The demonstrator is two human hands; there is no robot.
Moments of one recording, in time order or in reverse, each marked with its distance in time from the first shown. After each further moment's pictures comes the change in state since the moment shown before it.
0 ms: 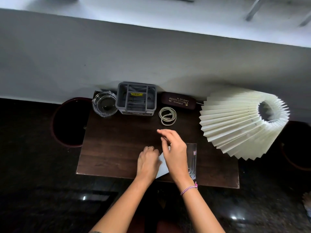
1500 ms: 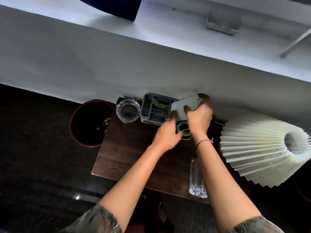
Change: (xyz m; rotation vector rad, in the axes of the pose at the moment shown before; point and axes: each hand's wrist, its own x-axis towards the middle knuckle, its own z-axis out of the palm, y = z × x) left_hand 0.069 0.008 -0.122 -0.468 0.053 0.056; right_hand 0.133 -0.060 0.001 -0.207 0.254 0.277
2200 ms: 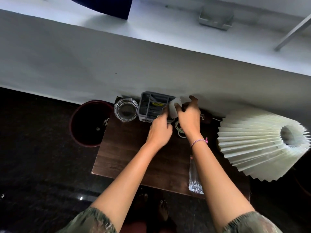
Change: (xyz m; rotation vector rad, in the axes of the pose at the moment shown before) left_hand -0.003 -0.006 -0.006 -0.063 0.167 -0.011; right_hand -0.002 0.014 0.016 0.147 -0.223 -0.028
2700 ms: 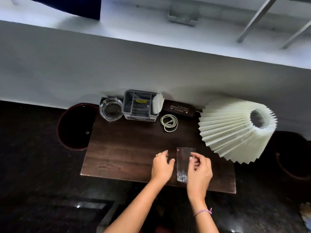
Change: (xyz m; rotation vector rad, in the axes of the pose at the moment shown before) left_hand -0.101 -0.013 0.091 -0.085 -0.219 -0.324; right_hand -0.154 0.115 -0.054 -0.048 0.348 0.117
